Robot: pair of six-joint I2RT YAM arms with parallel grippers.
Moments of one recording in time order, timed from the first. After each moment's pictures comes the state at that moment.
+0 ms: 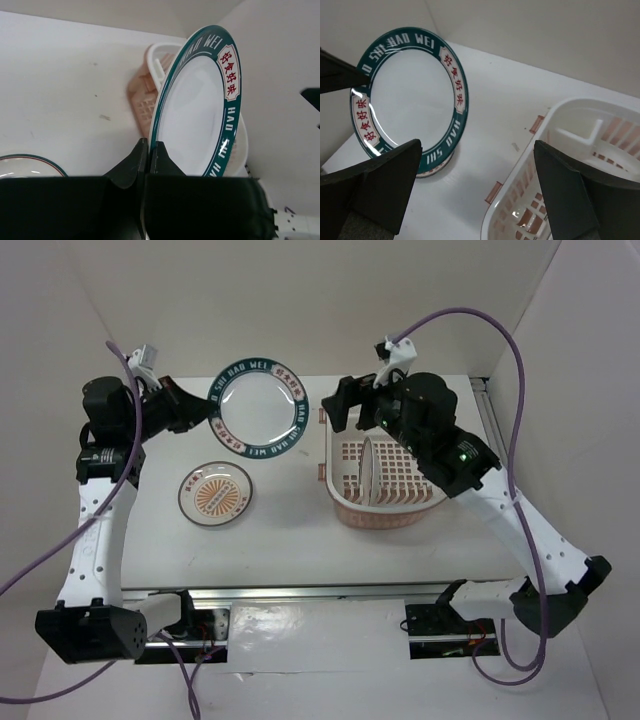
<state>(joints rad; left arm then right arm) 0.12 1.17 1.30 -0.34 0.66 -0.51 0.72 1.24 1.53 -0.38 0.18 0.20</state>
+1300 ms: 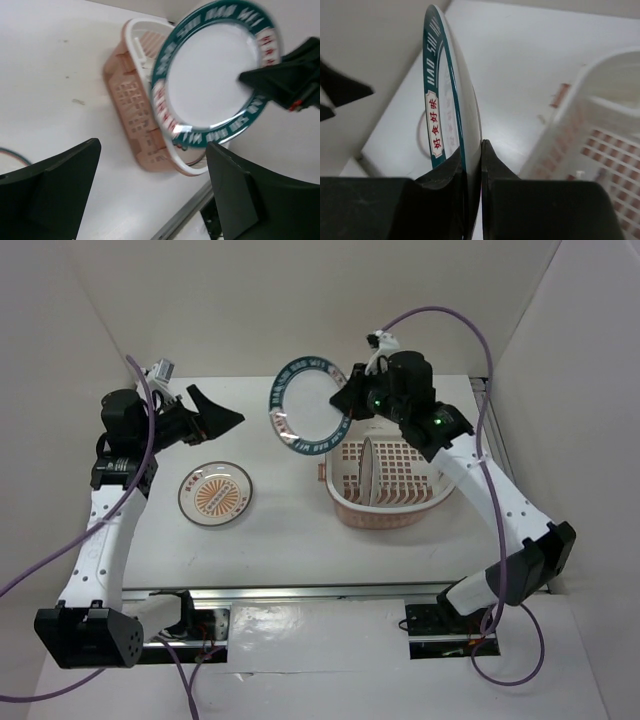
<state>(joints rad) 0.05 1.12 1.16 -0.23 0.75 -0.61 0.53 1.46 1.54 -0.34 -0.25 0.40</state>
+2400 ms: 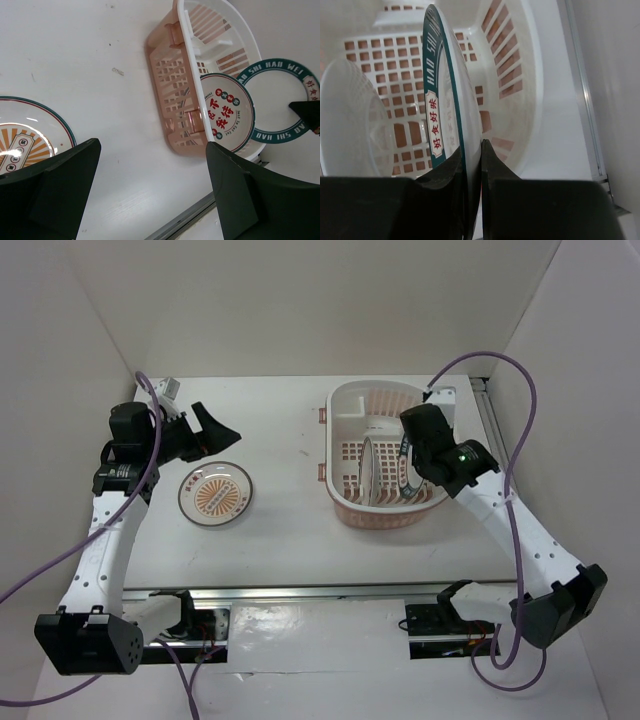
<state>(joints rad) 0.05 1.09 1.11 -0.43 0.58 -0.47 0.50 1.20 1.31 -0.88 0.67 0.34</state>
